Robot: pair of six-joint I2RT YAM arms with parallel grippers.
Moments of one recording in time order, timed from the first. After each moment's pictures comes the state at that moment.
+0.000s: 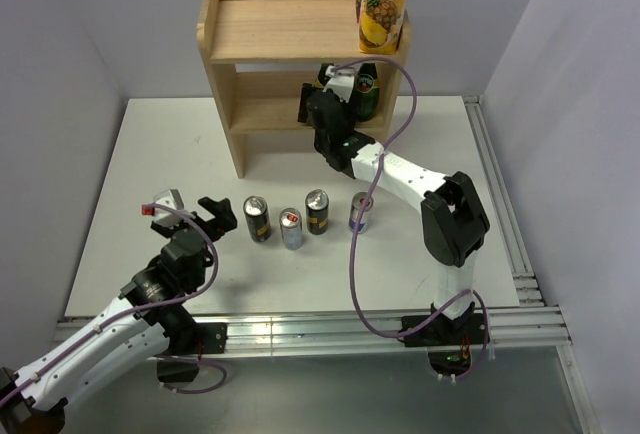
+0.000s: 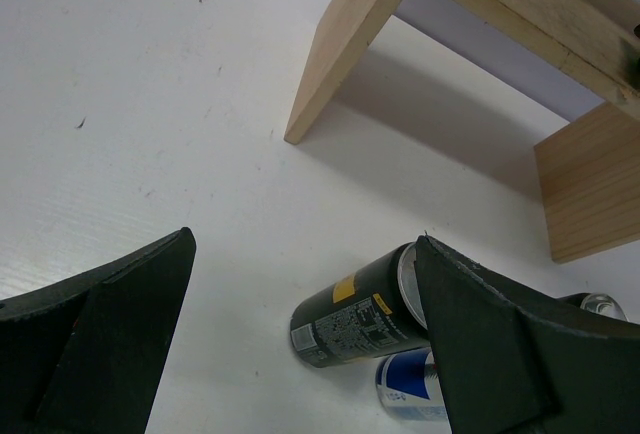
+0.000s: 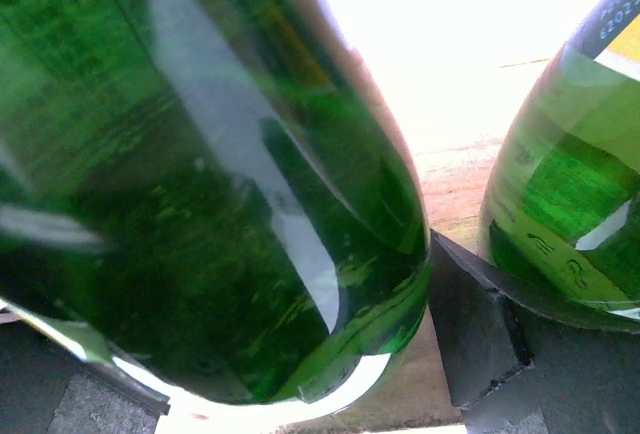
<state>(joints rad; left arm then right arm) -0.78 0.49 0.39 -0.16 -0.86 -0.67 0.66 1.89 1.53 0.10 0.72 0.33</state>
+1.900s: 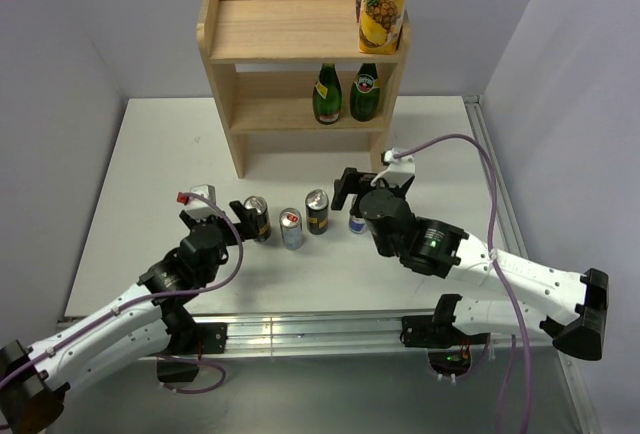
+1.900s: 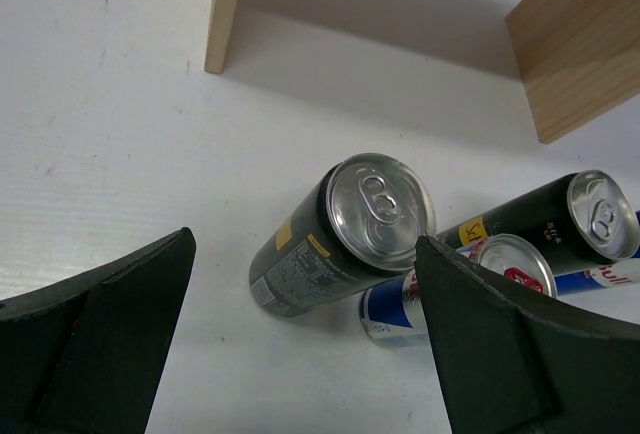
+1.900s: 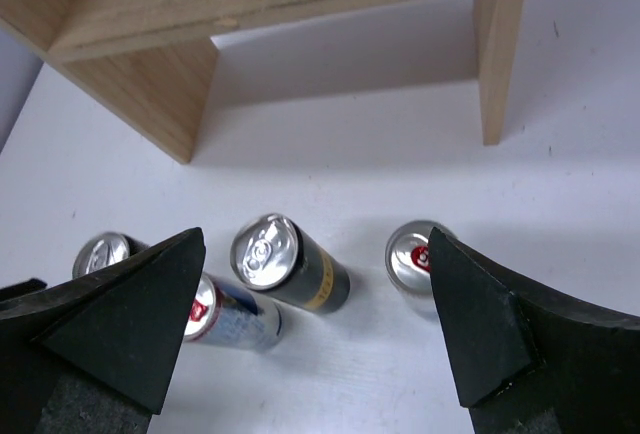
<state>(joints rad) -0.80 0.64 0.37 -0.05 -0.64 -0.59 1.05 1.01 0.92 -0.29 0.87 0.60</state>
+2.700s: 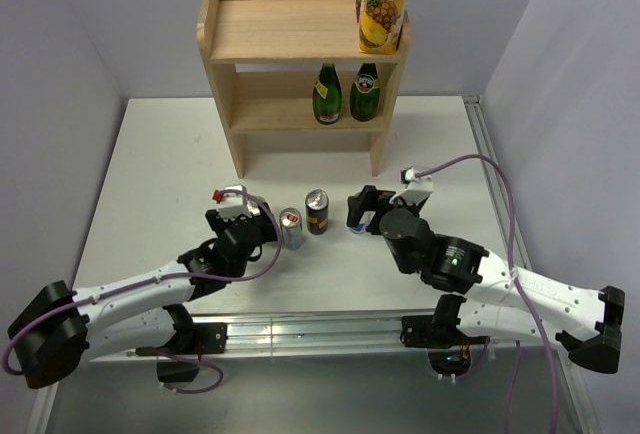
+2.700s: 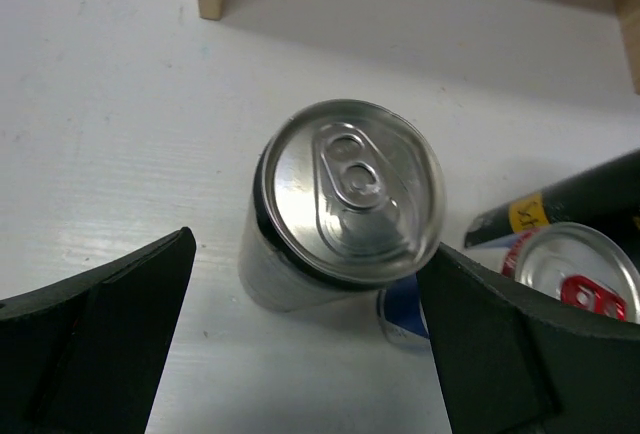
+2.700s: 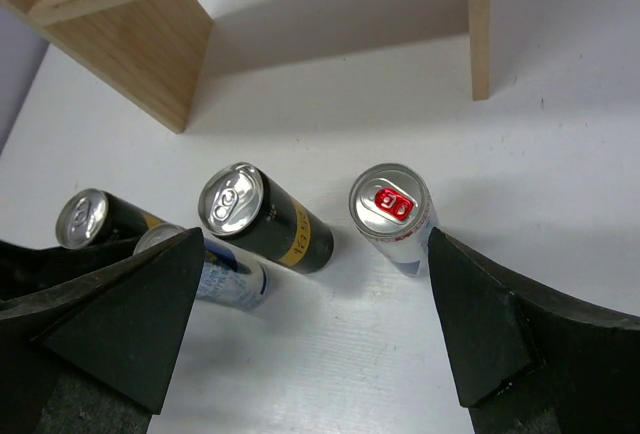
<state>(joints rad) -0.92 0.99 0.41 0.08 -0.76 -0.63 1.08 0.83 0.76 -0.36 0.85 0.70</state>
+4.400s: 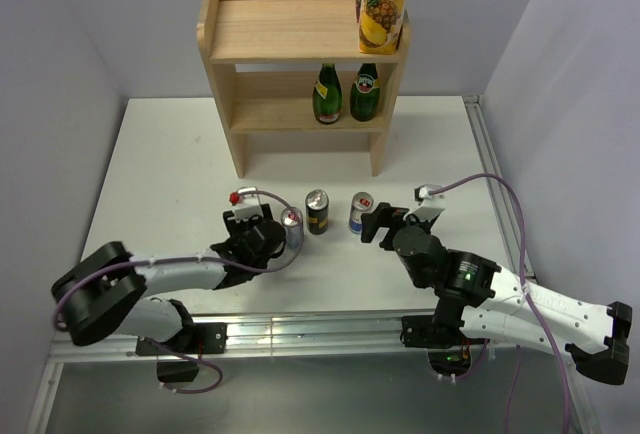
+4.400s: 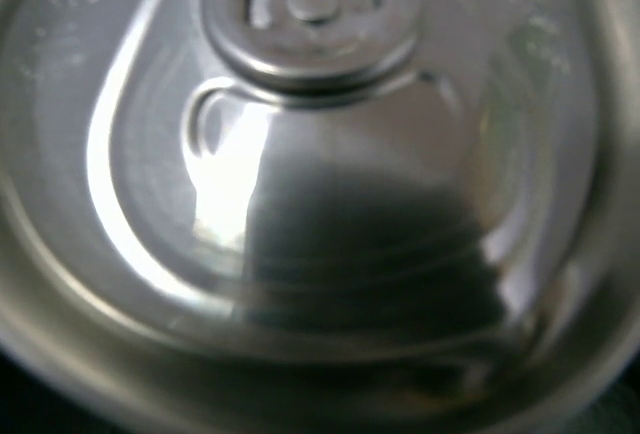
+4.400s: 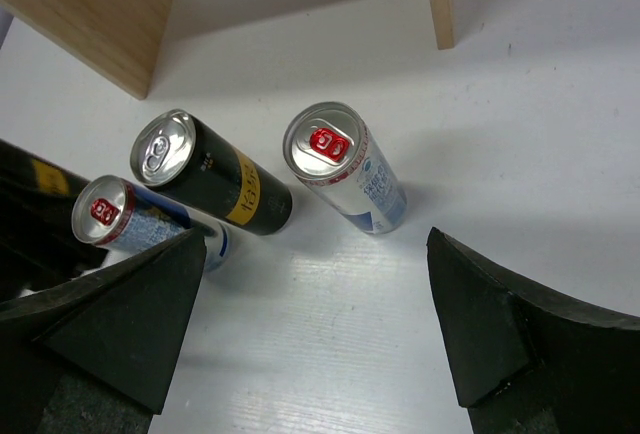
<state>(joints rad) -0.95 1.41 0.45 0.24 -1.00 -0.71 1.09 0.64 0.59 -0.44 0.83 0.76</state>
